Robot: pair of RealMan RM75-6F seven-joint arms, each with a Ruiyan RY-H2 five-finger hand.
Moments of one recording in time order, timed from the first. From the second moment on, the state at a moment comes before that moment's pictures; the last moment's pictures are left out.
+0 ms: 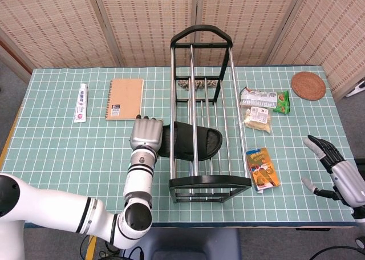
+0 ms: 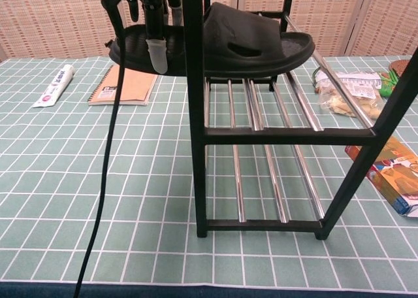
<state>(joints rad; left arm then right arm) -1.55 -1.37 -0.59 -1.93 -0.48 1.54 1.24 0.19 -0.98 -0.03 -1.43 -1.74 1.57 0.66</state>
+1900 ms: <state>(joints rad) -1.42 -1.31 -0.65 -2.04 -0.41 1.61 1.26 0.18 -0.98 -0.03 -1.44 -1.73 1.58 0.64</state>
